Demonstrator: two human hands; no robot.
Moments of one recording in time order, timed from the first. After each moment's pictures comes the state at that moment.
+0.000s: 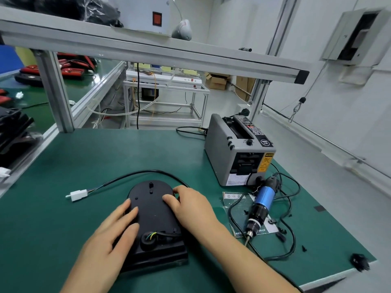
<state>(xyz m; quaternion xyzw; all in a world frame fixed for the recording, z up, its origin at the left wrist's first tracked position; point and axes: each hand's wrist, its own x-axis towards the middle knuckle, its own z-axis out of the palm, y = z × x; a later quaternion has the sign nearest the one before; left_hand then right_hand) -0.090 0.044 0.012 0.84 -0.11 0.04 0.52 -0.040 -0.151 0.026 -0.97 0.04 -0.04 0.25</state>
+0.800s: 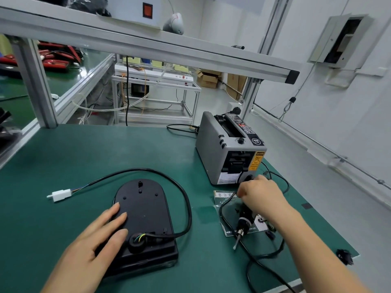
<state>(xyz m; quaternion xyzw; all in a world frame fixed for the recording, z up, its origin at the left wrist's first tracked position) -0.093 0.047 0.011 0.85 -0.12 0.05 0.52 -0.071 -0.306 0.067 -0.99 0.12 0.02 -0.07</state>
